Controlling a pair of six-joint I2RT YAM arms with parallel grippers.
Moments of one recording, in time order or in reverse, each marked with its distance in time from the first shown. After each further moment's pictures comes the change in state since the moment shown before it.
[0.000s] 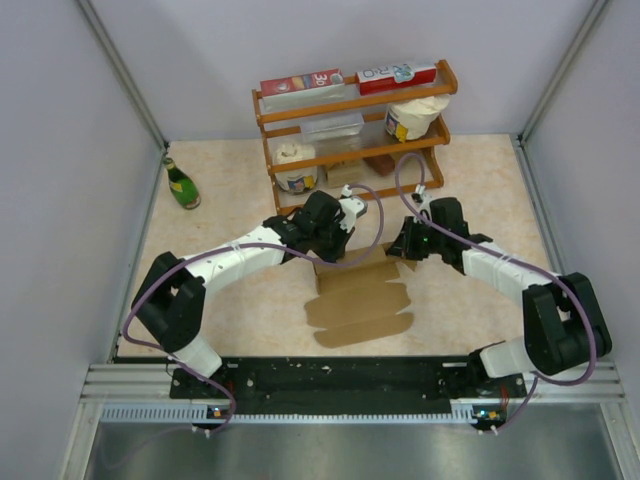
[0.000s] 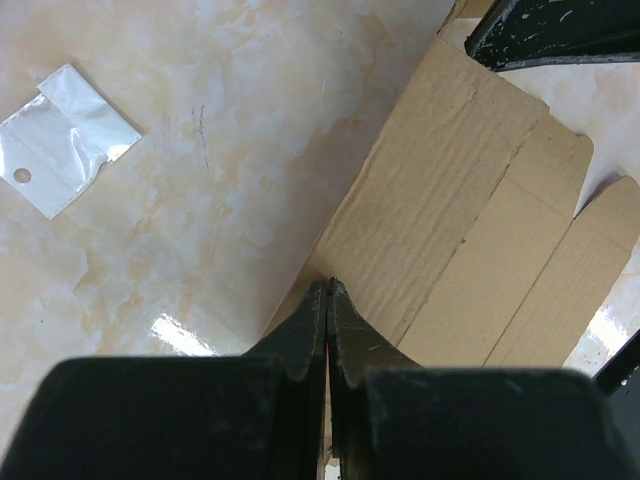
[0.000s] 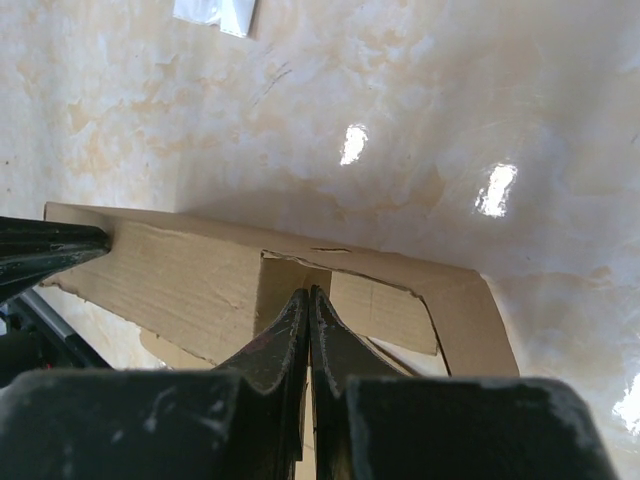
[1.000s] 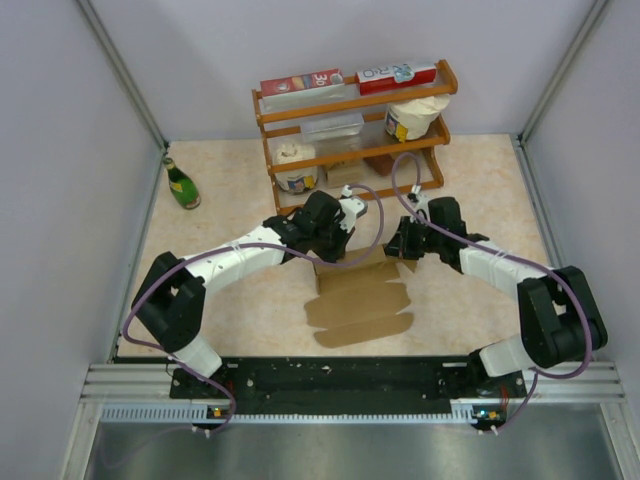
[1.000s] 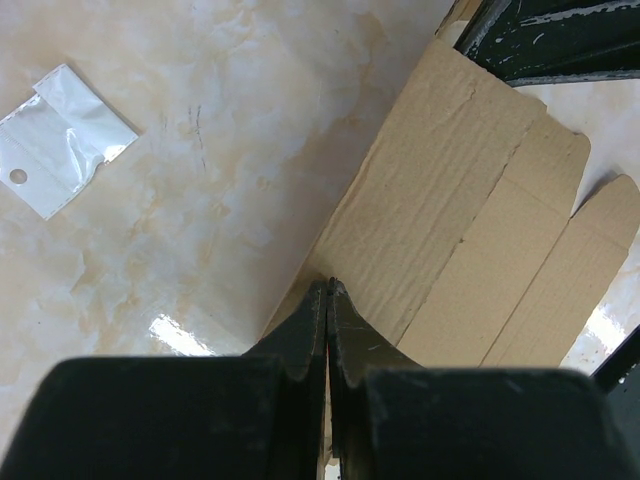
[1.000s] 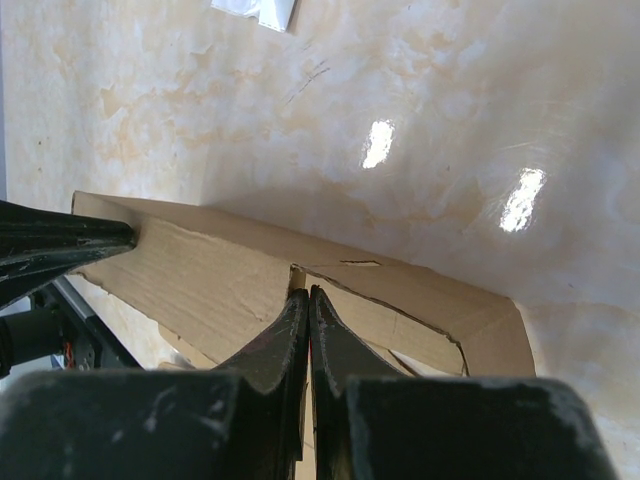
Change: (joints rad) left arm 0.000 0.000 0.000 -0.001 0.005 0.000; right arm 0.000 0.040 -0.002 0.068 -0.092 0.000
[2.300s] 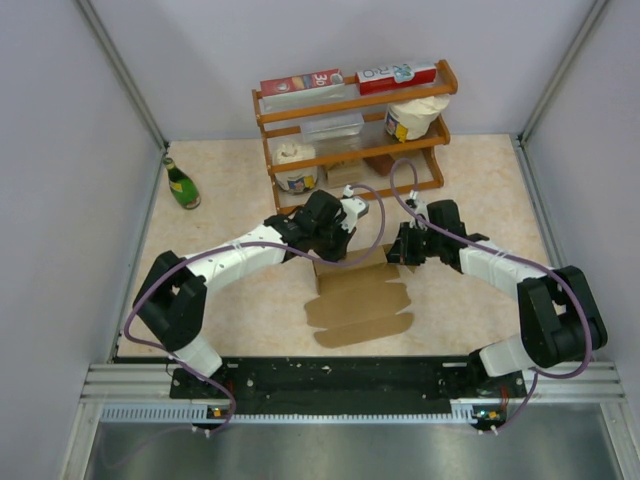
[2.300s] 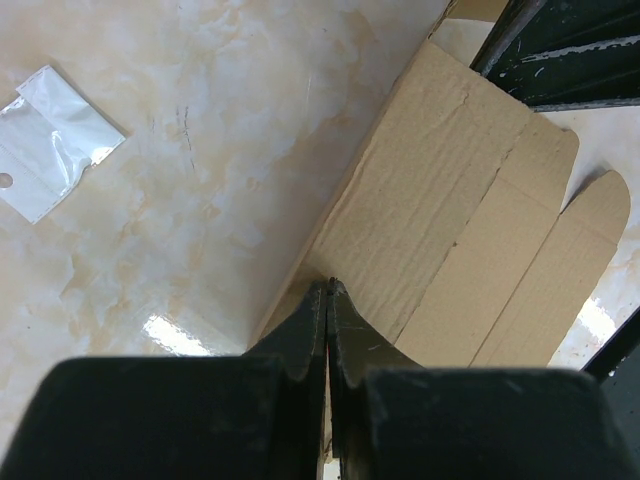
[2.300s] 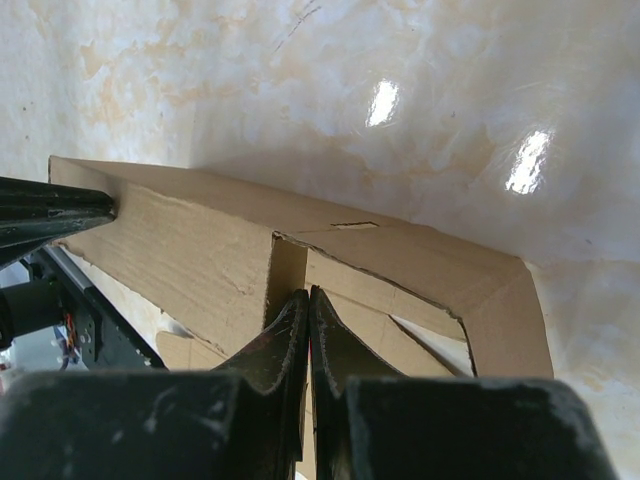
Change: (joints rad) left arm -0.001 0.009 0.015 -0.015 0.021 0.000; right arm 0.000 0.003 0.002 -0.090 -0.026 -0.023
